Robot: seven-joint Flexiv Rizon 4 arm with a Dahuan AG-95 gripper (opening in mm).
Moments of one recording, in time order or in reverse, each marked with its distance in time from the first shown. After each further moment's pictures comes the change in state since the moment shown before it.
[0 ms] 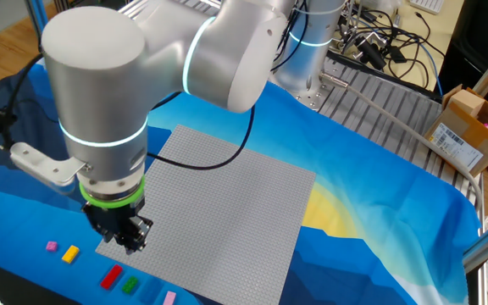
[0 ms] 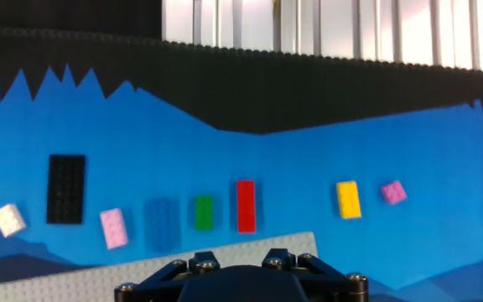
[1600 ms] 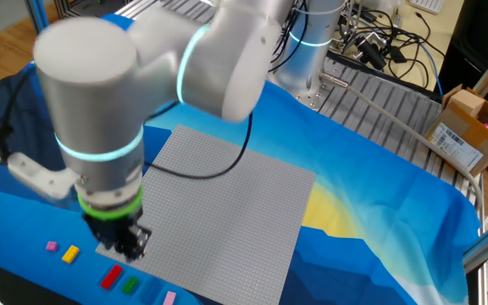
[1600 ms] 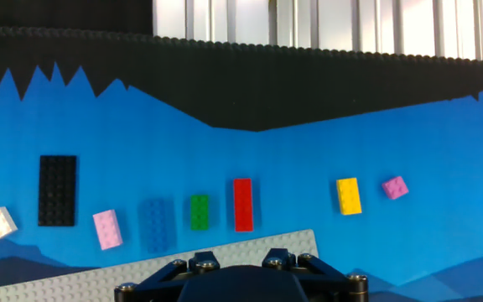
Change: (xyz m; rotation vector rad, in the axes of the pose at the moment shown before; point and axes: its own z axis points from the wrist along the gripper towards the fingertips) arm -0.013 0.005 0.019 0.003 0.002 0.026
